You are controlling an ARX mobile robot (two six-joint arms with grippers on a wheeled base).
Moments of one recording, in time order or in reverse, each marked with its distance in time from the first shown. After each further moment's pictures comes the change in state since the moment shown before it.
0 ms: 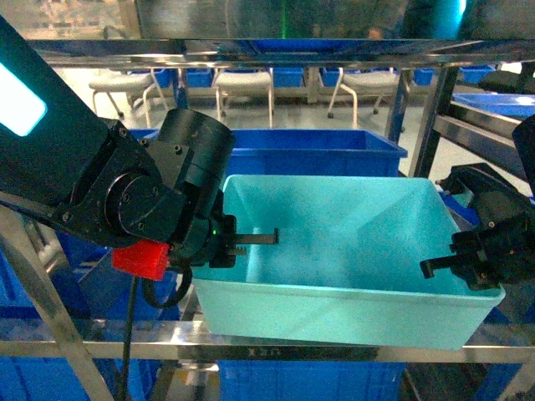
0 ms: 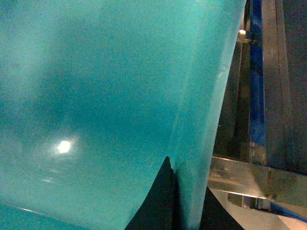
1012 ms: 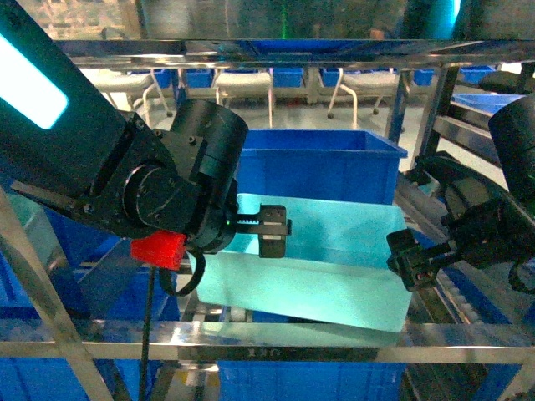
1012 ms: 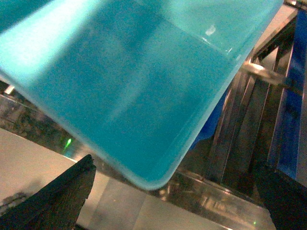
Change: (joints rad) left arm -0.011 0.007 0.038 0.012 -0.013 0.033; right arm 0.015 0.027 0.050 0.048 -0.108 -0.119
